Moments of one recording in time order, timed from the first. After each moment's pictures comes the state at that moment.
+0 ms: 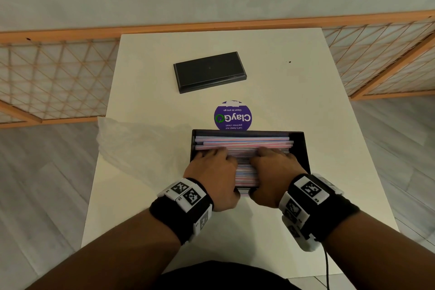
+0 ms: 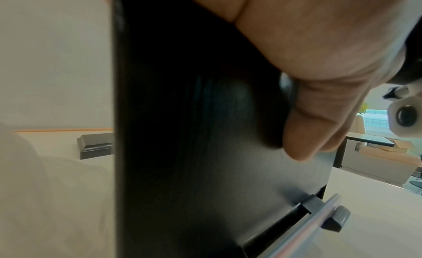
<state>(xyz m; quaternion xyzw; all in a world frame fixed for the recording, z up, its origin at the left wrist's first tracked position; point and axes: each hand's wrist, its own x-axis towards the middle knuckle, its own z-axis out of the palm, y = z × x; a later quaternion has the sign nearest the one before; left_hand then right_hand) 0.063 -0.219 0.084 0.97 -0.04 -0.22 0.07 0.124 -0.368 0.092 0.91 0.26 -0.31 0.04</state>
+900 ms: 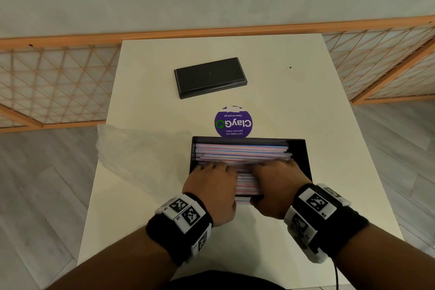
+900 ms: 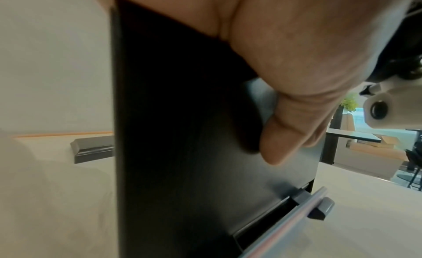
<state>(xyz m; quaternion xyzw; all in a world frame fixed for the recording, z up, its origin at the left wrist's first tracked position) 0.054 -0.221 0.082 0.98 -0.05 -0.21 0.04 0.122 -0.374 0.093 0.91 0.30 -0.28 0.05</state>
